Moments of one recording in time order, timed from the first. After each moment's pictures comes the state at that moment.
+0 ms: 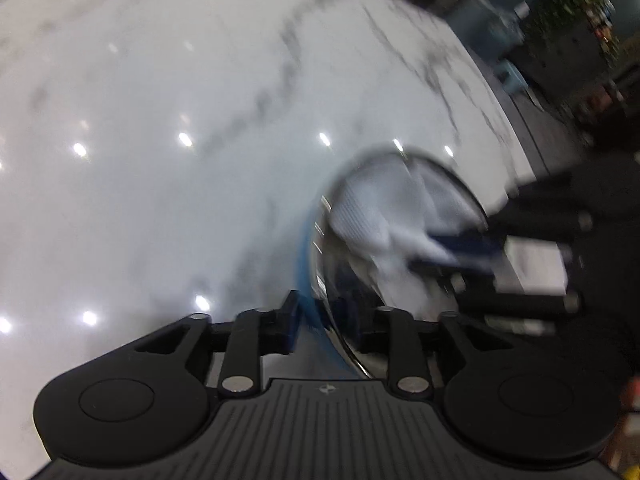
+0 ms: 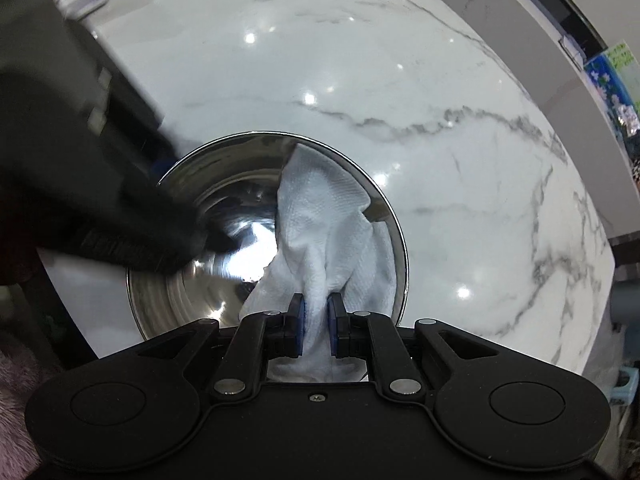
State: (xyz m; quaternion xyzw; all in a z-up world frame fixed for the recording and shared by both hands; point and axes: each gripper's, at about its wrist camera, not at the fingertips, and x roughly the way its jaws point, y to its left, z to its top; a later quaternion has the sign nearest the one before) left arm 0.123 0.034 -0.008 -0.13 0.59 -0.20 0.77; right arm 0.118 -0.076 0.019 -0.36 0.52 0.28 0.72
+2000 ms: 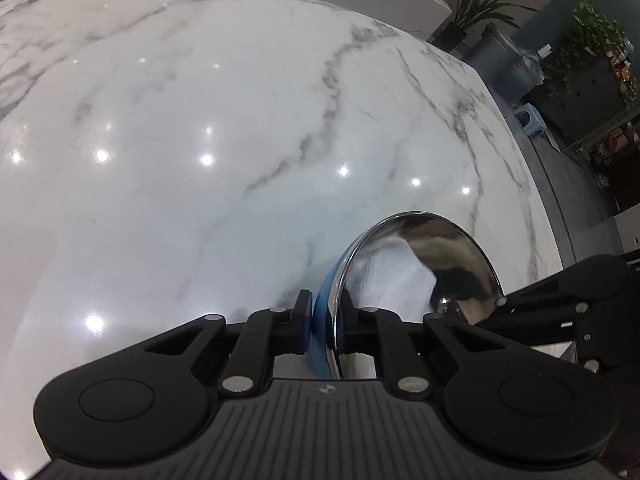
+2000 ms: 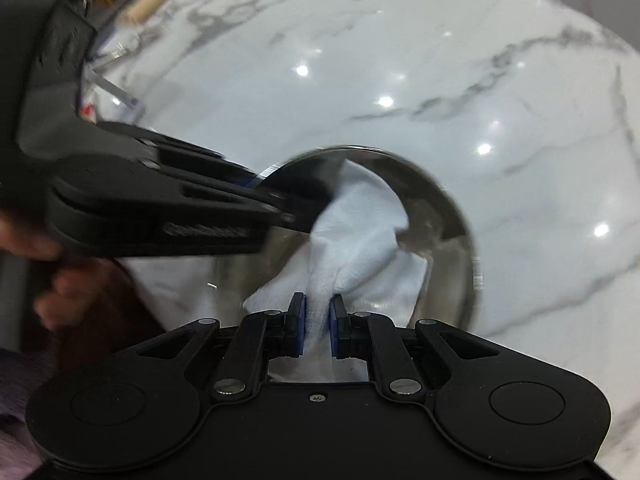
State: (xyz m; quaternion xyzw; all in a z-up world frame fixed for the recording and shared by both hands) left arm 0.129 0.060 0.004 -0.16 0.55 -0.13 0.81; right arm 0.158 -0.088 0.013 -0.13 0.61 0.36 0.70
